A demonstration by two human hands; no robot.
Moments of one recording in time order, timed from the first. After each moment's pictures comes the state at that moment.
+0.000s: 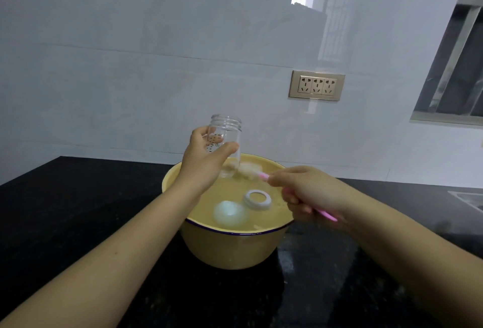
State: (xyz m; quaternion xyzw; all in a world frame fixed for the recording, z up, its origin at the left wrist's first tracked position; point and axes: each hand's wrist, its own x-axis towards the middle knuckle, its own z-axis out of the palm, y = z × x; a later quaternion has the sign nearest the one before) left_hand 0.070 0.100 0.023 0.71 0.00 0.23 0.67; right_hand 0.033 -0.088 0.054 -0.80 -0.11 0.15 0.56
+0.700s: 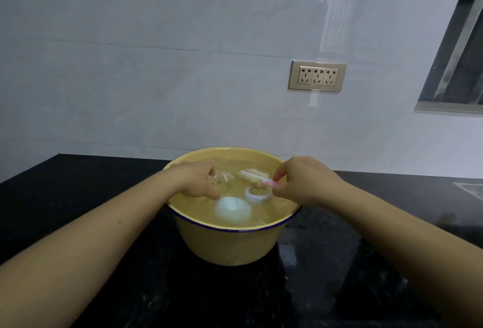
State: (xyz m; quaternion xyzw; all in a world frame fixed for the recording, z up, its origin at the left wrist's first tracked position) left_hand 0.097 0.129 0.013 0.99 0.00 -0.09 0.10; right_hand 0.075 -0.091 0.039 -0.98 -0.18 -0.08 0.09
